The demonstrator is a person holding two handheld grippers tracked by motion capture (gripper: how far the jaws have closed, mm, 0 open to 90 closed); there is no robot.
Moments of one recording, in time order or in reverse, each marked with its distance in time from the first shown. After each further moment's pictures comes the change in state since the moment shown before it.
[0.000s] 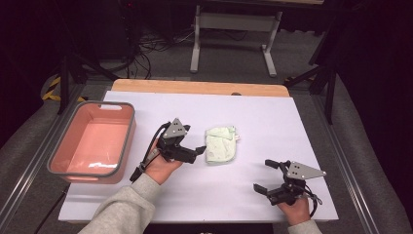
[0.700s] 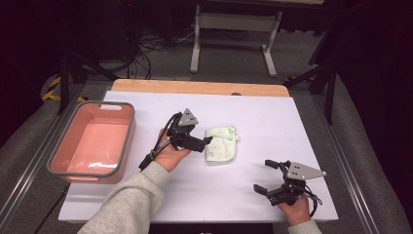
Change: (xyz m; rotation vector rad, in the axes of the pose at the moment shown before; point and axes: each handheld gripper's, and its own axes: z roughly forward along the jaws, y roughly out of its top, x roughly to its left) left arm 0.015 0.021 0.037 0.079 0.043 0.003; right arm 0.000 0.000 0.000 -0.001 0.010 -0.006
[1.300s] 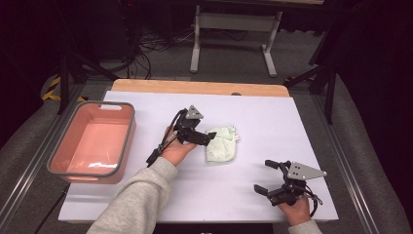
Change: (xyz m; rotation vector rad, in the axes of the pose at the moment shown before) left arm 0.013 0.002 0.030 0.038 0.017 -0.071; right arm 0.000 0.000 -0.001 -0.003 0.006 0.001
